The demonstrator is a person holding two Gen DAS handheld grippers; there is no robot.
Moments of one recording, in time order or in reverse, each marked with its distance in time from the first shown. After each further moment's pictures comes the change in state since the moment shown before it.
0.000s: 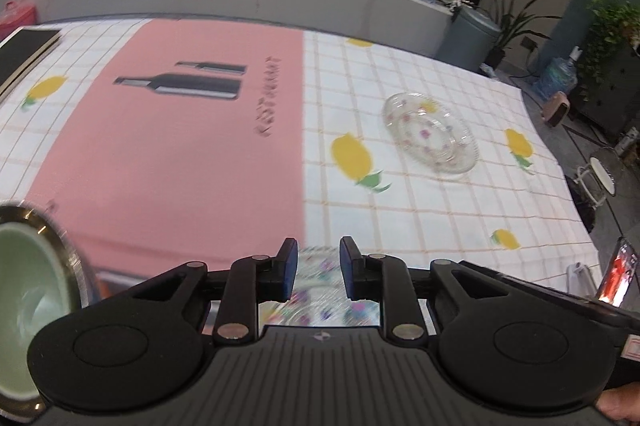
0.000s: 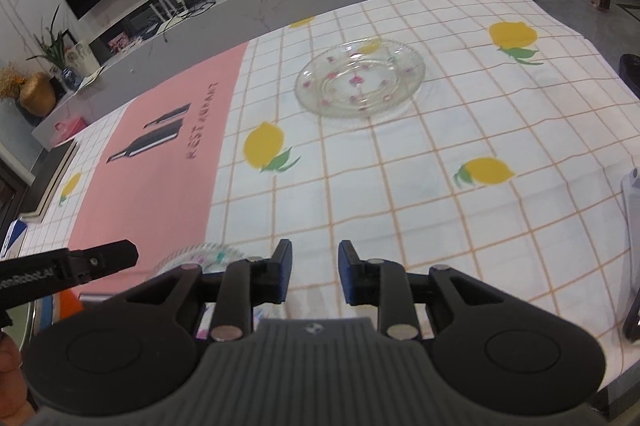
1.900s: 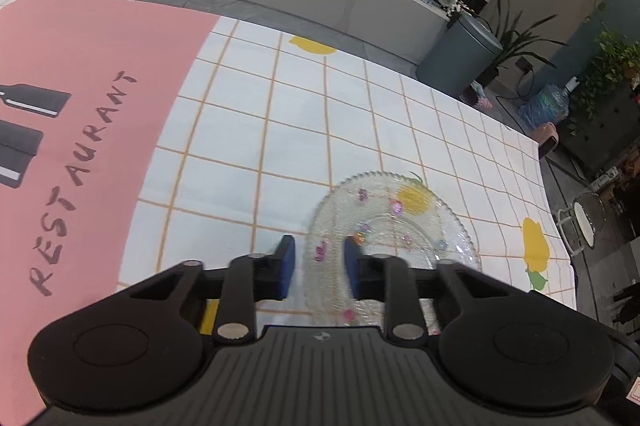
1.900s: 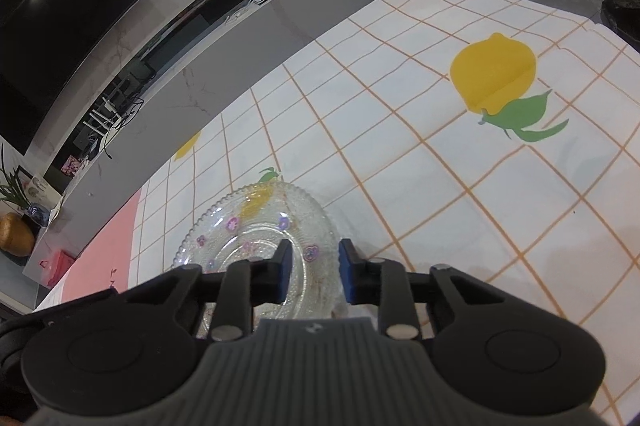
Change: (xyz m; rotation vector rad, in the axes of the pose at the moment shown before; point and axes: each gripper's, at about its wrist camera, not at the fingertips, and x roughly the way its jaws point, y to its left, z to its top) left arm 0.201 -0.047 0.113 -0.124 0.058 -0.125; right arm 0.129 -0.103 0.132 0.339 -0.122 0.003
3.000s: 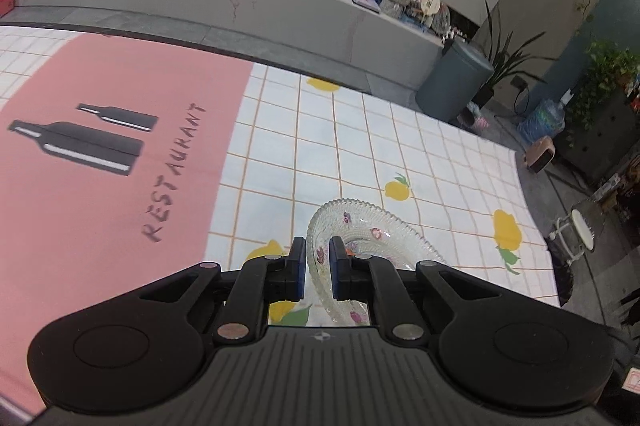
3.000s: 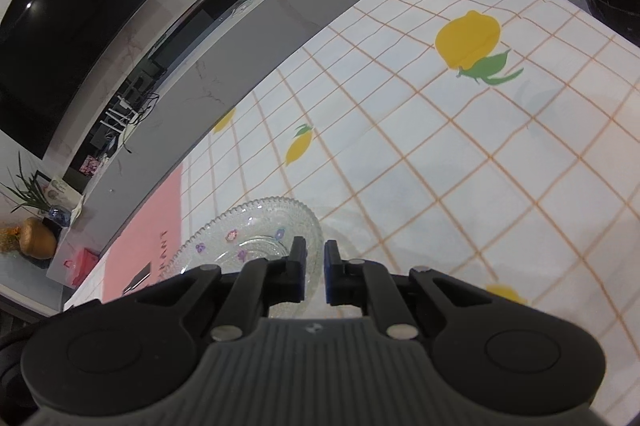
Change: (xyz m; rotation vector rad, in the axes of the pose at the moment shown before) left arm -0.111 0.006 -0.033 0.018 -0.107 0.030; right arm -0.082 0.023 -0.043 0.054 0.042 0.046
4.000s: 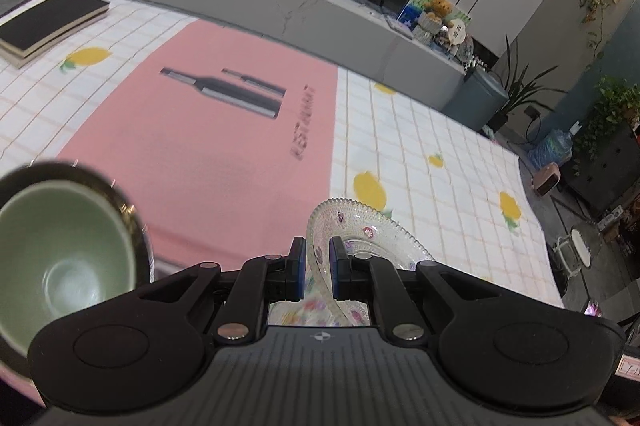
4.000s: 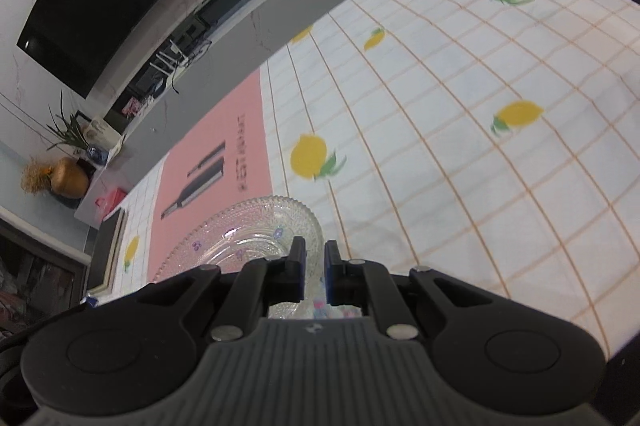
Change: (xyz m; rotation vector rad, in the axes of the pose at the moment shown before) left arm -0.125 0.083 -0.082 -0.090 -0.048 0.041; right arm -0.075 0.037 -0.125 -0.103 0.099 0.072
